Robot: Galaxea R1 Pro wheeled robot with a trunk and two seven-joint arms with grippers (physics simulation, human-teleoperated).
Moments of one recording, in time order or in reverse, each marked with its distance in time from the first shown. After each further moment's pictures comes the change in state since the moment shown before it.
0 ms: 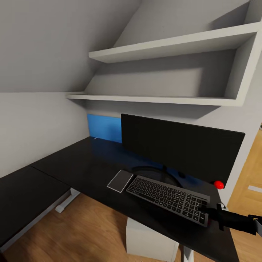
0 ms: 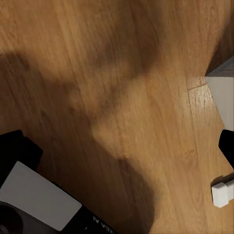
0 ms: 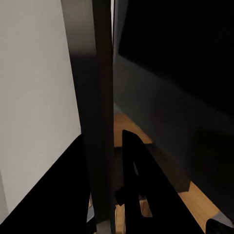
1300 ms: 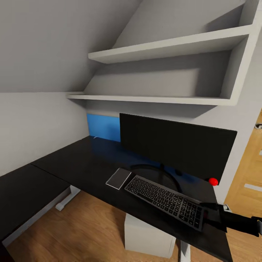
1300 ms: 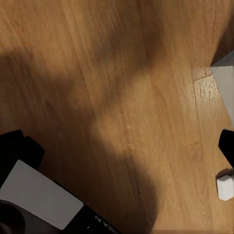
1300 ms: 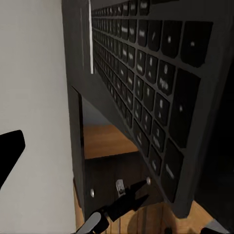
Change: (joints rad) left arm 0.000 -0.002 -0.004 0.000 -0.004 -0.001 0.007; right arm -0.001 -0.001 -0.085 0.032 0.003 0.004 -0.108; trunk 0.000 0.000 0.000
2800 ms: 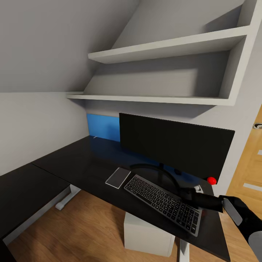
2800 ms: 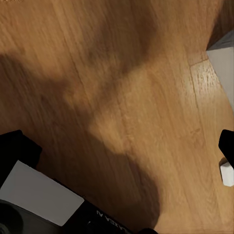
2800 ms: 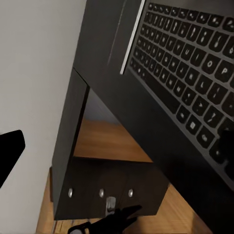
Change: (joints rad) left arm 0.001 -0.023 -0.026 -0.009 -0.045 -0.001 -0.007; right arm 0.015 0.185 -0.128 -0.359 0.006 -0.017 -0.281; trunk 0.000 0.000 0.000
